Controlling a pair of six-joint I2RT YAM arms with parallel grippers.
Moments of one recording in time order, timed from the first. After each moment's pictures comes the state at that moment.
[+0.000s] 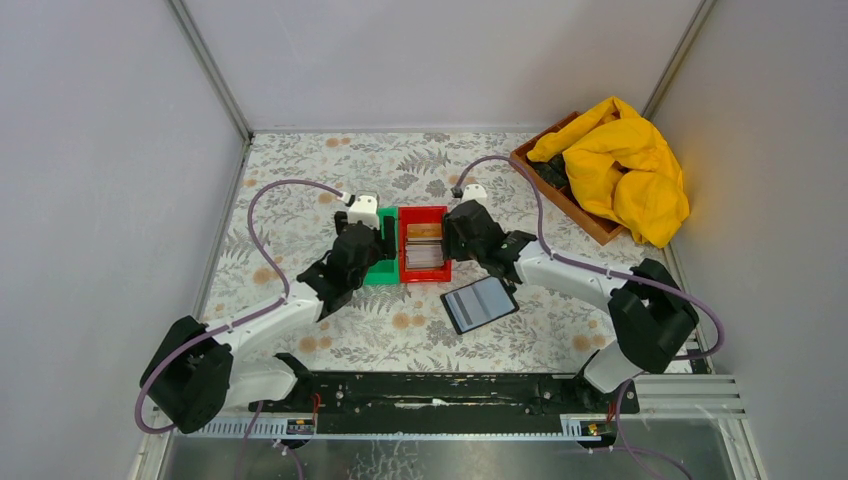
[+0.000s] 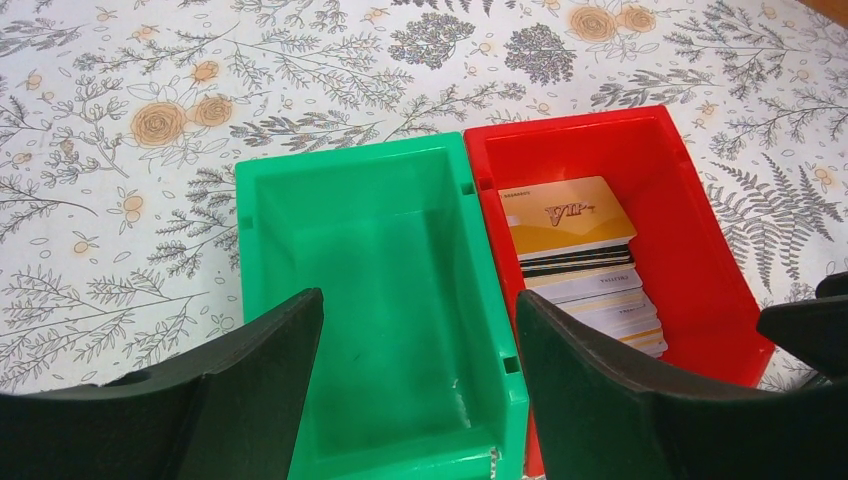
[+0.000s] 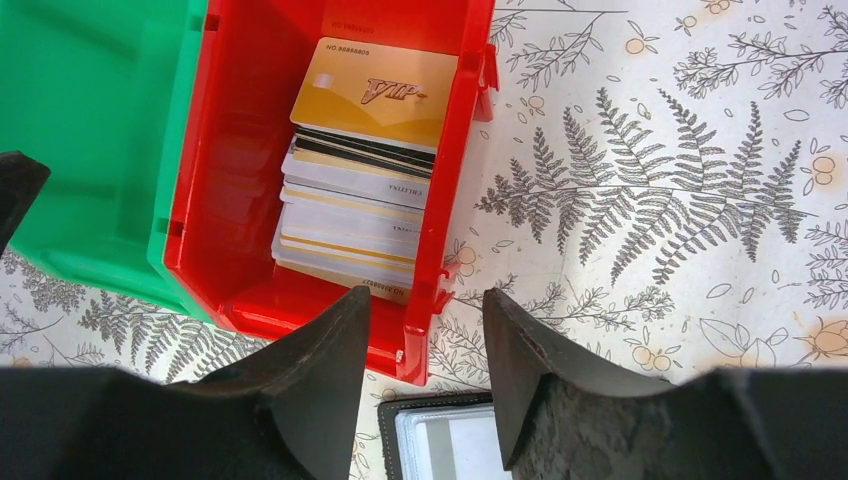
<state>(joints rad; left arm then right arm) -0.65 1.20 0.58 0.22 -0.46 -0.23 0.79 1.57 1.00 -0.16 0.27 0.50</state>
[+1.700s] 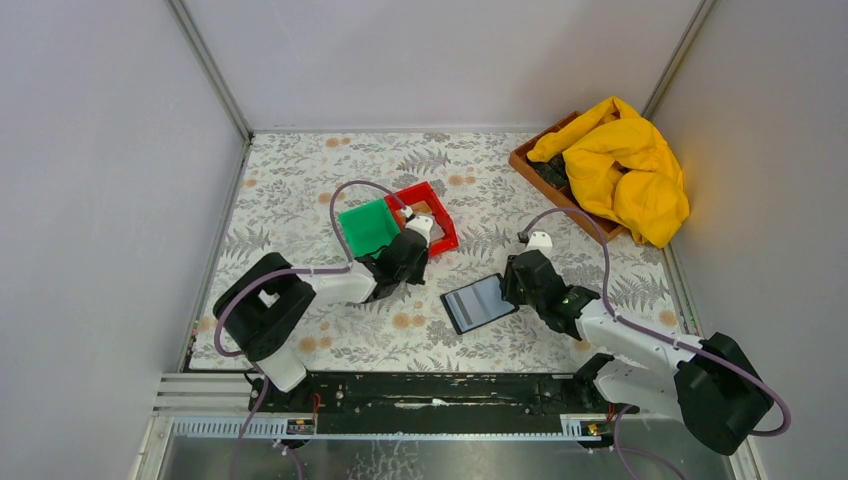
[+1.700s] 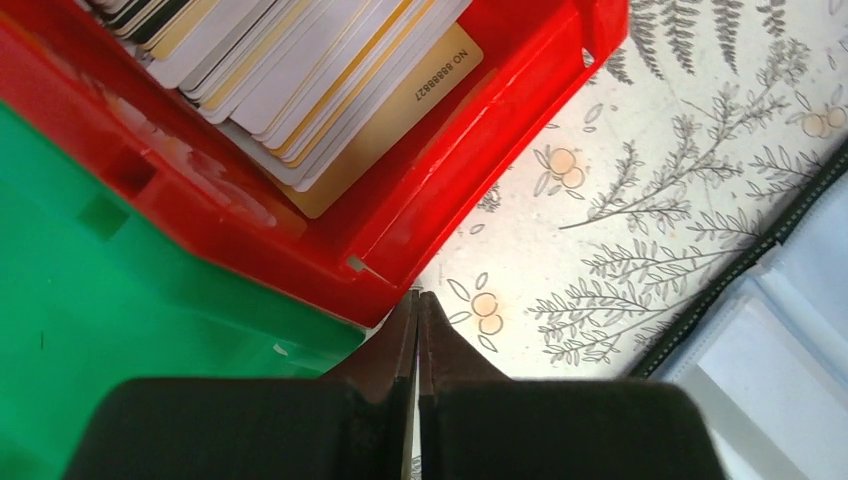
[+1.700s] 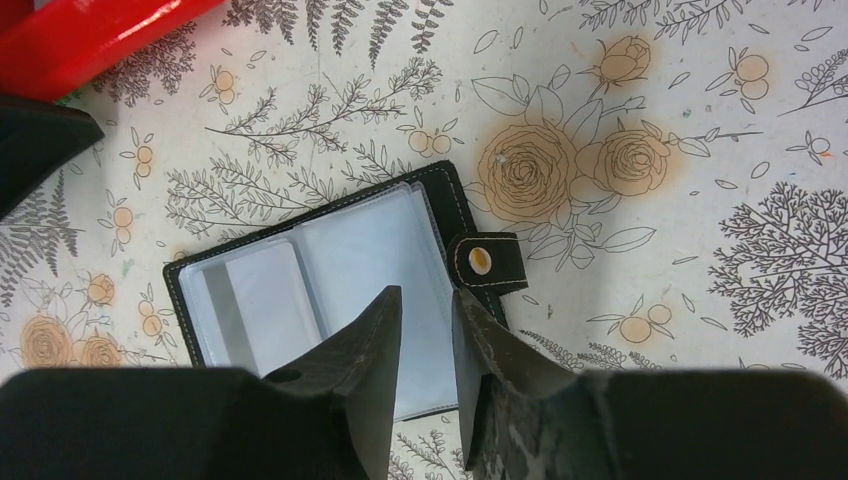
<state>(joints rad) -0.77 1.66 0.75 0.16 -0.20 -0.34 0.68 1.08 0.43 -0.12 0.27 0.59</state>
